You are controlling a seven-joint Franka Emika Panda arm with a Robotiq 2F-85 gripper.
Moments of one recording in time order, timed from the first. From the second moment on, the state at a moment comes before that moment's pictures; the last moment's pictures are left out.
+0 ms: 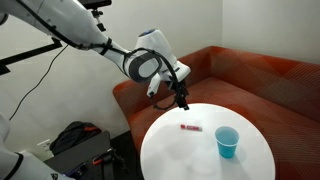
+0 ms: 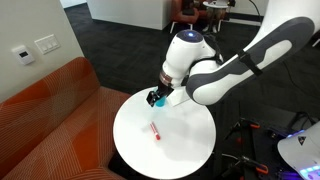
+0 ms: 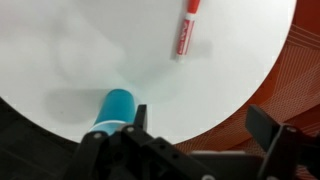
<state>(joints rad) 0.23 0.30 -0.19 -2.22 -0.04 2.80 0.73</state>
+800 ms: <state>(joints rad) 0.32 0.37 -0.08 -2.20 -0.03 2.74 1.23</state>
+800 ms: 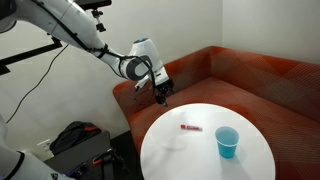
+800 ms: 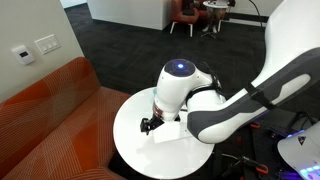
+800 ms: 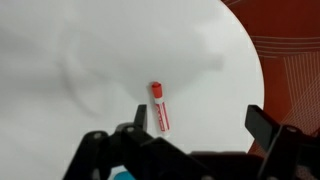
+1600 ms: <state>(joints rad) 0.29 0.59 -0.07 -2.06 -0.03 2.80 1.16</state>
